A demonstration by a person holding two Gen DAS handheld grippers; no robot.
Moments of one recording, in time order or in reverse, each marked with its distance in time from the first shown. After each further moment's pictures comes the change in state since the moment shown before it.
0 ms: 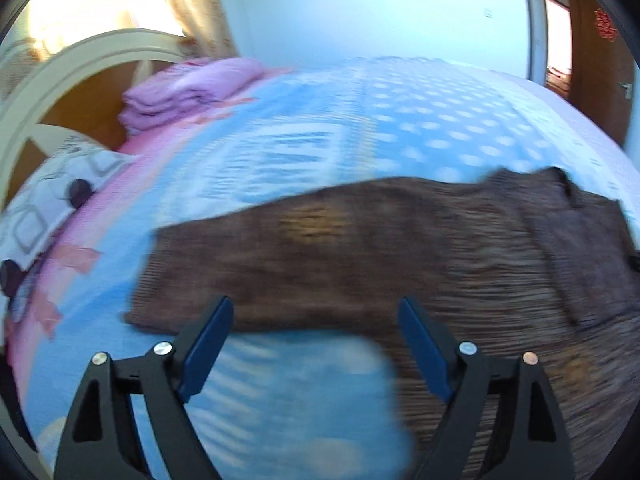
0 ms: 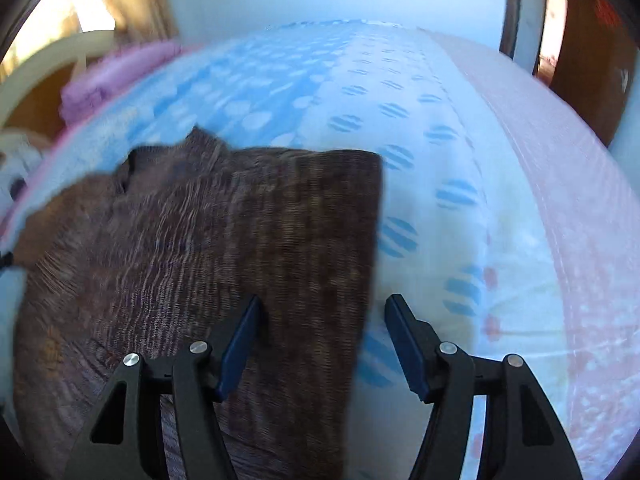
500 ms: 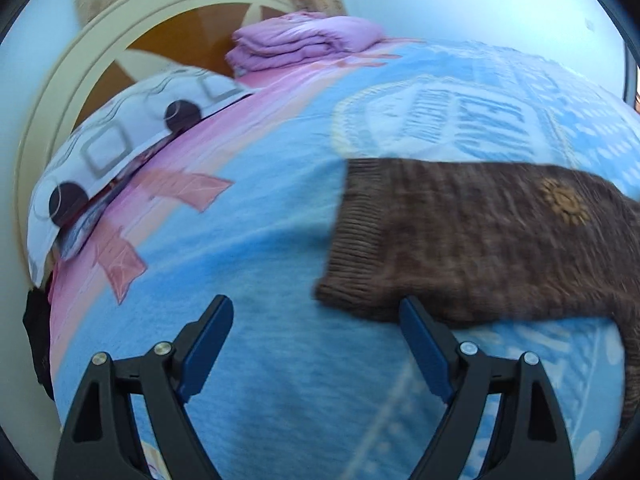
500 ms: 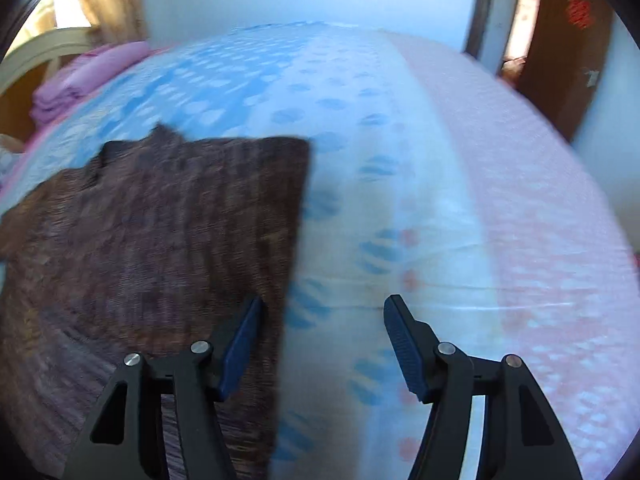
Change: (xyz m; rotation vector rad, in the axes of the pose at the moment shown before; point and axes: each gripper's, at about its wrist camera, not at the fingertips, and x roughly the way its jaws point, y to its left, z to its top) left arm 0.056 0.140 -0.030 -0.202 0.111 0.256; right arm -0.029 -0.015 -0.015 0.000 0.000 -0.204
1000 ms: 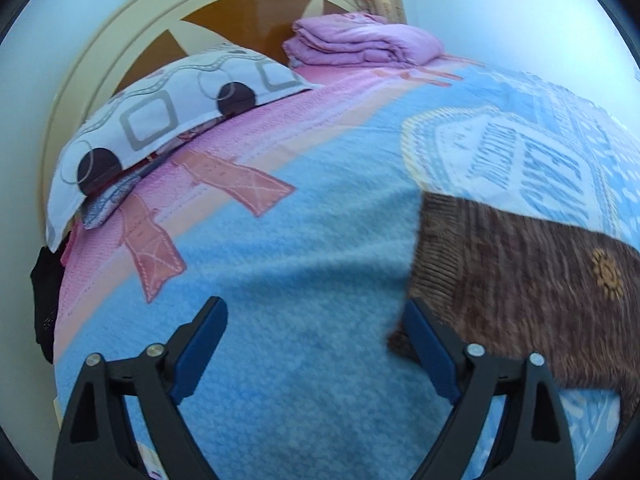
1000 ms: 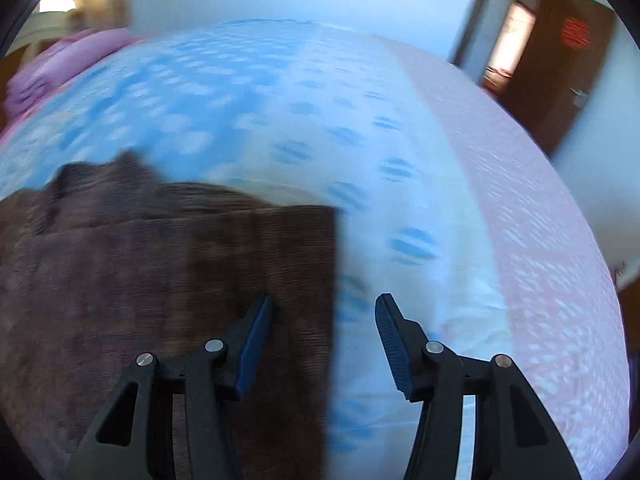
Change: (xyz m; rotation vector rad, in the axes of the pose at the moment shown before) left arm 0.010 0.033 0.016 -0.171 0.005 0.092; right arm 0.049 0.027 0.053 0.027 0.016 -0.099
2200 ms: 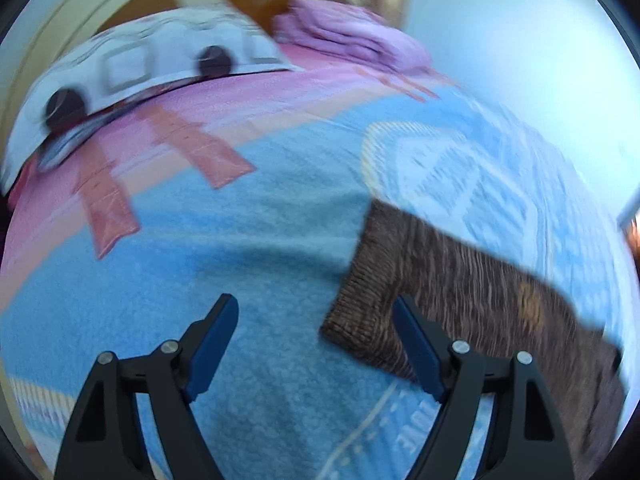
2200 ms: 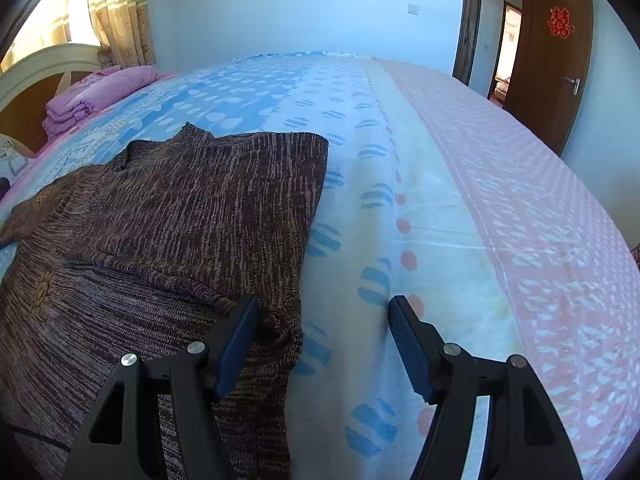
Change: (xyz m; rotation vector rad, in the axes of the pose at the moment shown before) left arm -0.013 0.013 0.007 -0.243 0.098 -0.273; right arm -0.078 -0.035 -0.115 0.017 -0.140 0.157
